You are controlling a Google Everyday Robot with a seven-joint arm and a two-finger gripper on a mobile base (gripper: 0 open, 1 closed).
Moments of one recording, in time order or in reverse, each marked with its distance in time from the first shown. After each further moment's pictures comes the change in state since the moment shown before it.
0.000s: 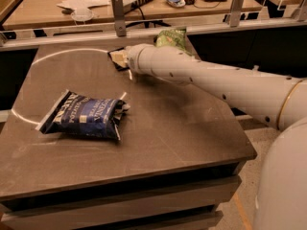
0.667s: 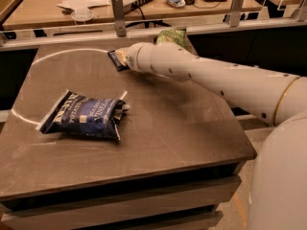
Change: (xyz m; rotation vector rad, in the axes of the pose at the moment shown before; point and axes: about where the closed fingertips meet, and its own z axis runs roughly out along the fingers) arm 0.001 0.001 0.005 -0.026 0.034 -0.006
